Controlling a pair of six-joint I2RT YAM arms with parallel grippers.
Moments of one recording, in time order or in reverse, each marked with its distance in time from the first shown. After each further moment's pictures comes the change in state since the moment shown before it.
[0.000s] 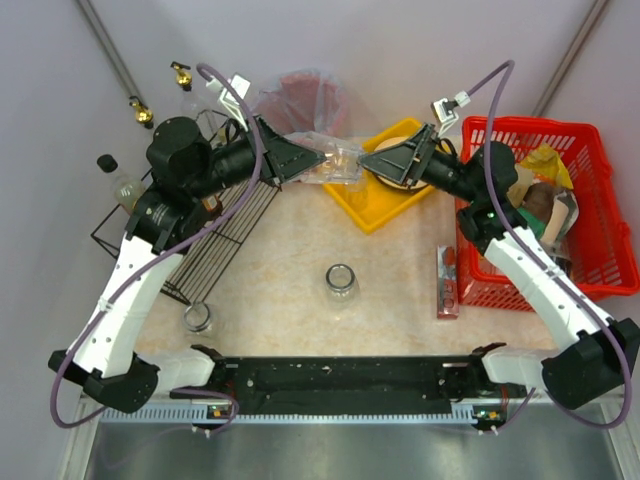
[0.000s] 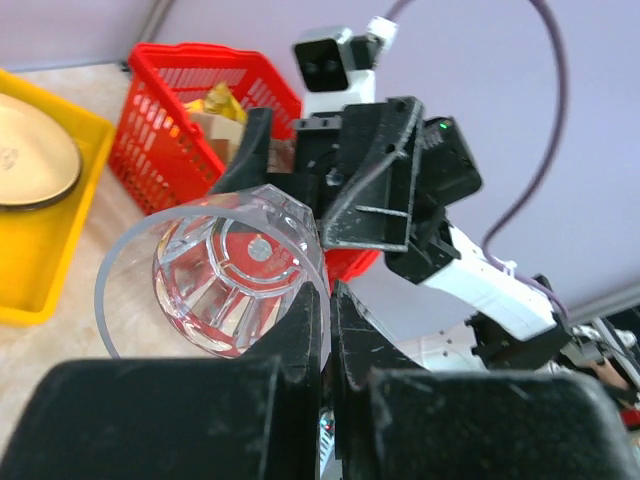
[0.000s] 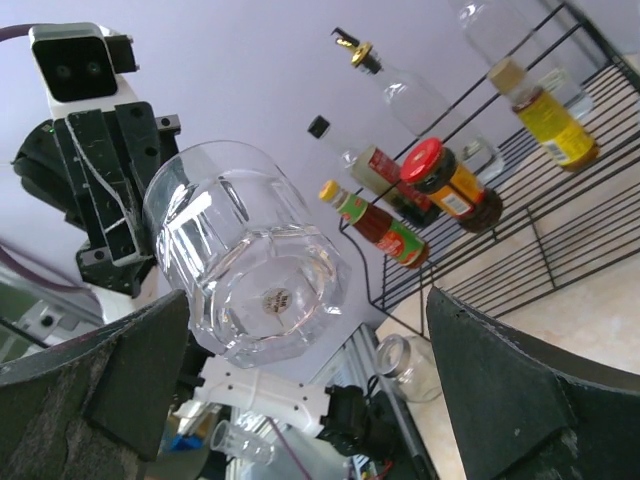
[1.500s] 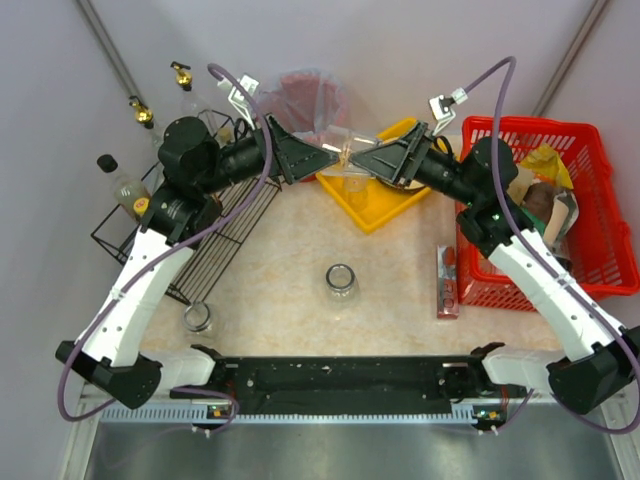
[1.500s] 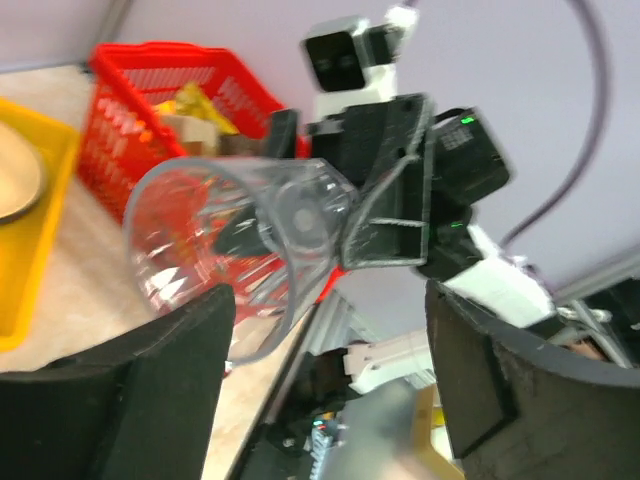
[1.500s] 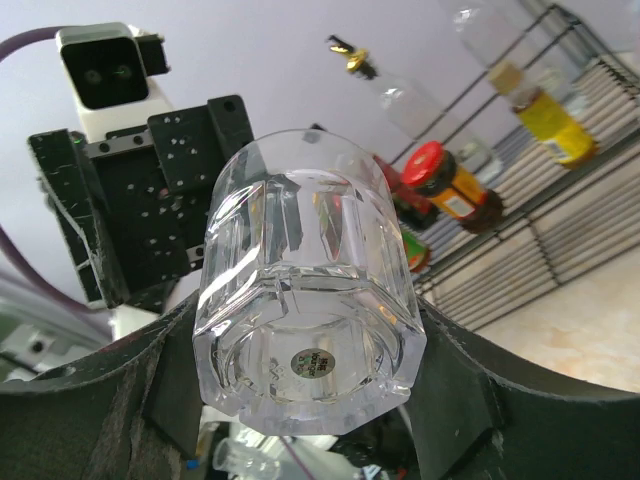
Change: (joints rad) left arm 0.022 0.021 -0.082 0.218 0.140 -0.079; right arm 0.100 -0.027 0.074 -0.126 0.112 0.003
